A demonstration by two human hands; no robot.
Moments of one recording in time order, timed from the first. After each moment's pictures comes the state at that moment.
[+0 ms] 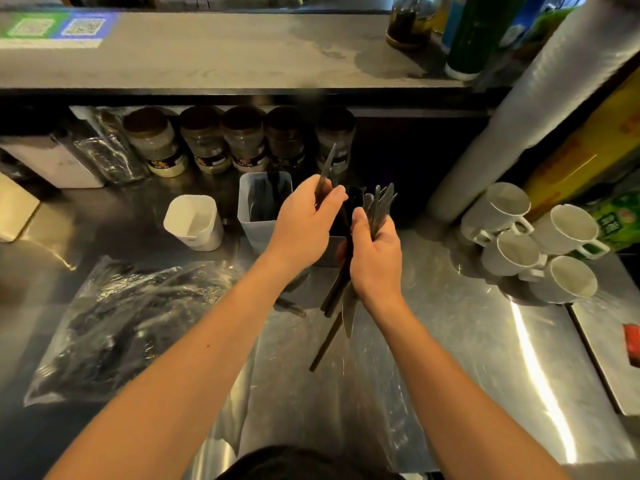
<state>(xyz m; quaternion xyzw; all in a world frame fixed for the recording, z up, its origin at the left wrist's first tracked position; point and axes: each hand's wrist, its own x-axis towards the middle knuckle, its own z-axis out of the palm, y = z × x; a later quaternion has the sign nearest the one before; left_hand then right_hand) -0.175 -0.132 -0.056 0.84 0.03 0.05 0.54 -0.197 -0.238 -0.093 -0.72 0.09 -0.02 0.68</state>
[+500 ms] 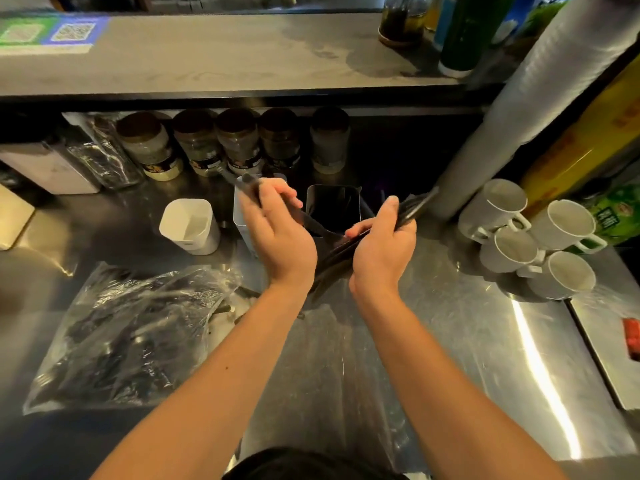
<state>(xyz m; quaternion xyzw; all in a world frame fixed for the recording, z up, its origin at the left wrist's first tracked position) -0.186 -0.148 -0.065 0.60 0.16 0.34 0.71 -0.184 -0.229 -0.080 -0.56 0.25 -0.11 0.78</state>
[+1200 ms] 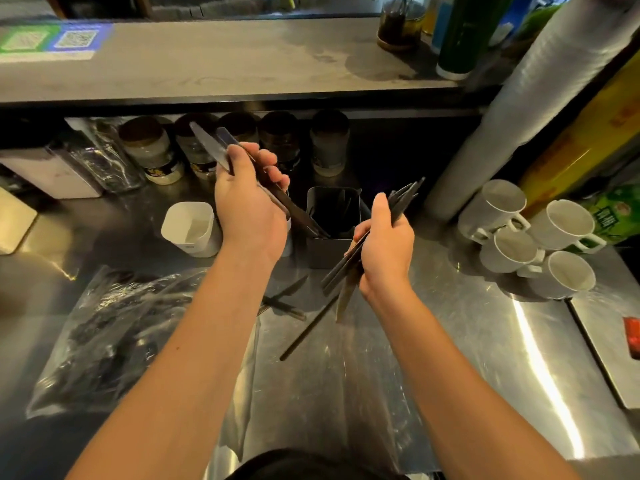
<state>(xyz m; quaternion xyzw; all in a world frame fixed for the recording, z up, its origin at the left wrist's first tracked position) -0.162 -0.106 -0.031 0.41 0.17 0.18 0.88 -0.177 -0.240 -0.083 -0.59 0.24 -0.02 0.77</state>
